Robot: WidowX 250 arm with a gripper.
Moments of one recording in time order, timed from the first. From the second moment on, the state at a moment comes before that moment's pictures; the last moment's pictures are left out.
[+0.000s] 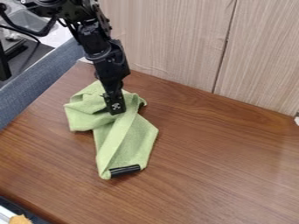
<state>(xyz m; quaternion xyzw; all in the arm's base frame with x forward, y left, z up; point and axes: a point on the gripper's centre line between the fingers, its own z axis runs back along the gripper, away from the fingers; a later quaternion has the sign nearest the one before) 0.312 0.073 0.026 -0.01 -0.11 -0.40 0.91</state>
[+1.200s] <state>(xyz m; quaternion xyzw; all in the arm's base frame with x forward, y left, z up) 0.268 0.076 0.066 0.00 -0.15 -0.39 0.91</state>
